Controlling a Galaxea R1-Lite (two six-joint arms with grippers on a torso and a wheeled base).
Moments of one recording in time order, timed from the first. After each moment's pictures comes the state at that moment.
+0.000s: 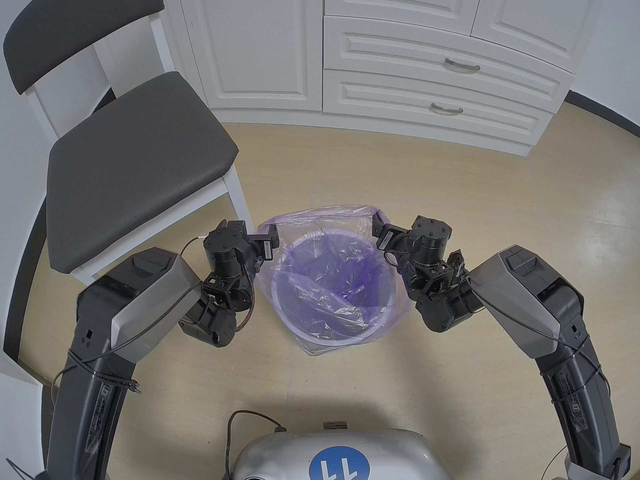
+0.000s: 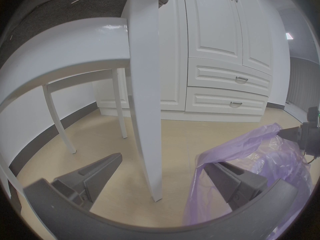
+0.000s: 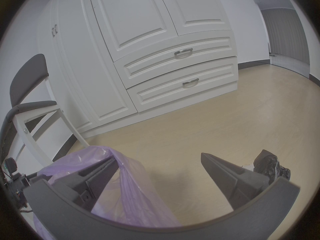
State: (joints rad) left arm -0.37 2.63 -1.46 -1.28 0.38 0.04; right arm 0.42 2.68 -1.68 -1.08 -0.39 0.34
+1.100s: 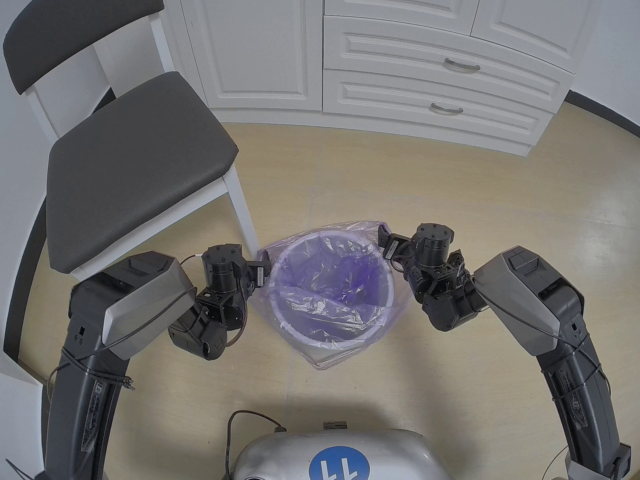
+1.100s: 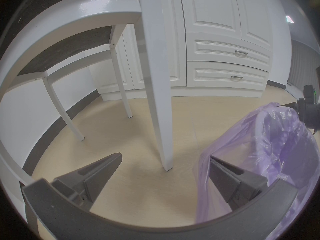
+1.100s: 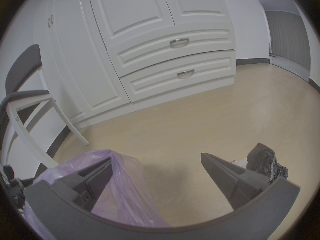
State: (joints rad) left arm -0.35 2.60 -1.30 -1.20 0.39 0.05; right arm 0.38 2.70 -1.69 -0.98 -0.36 0.34
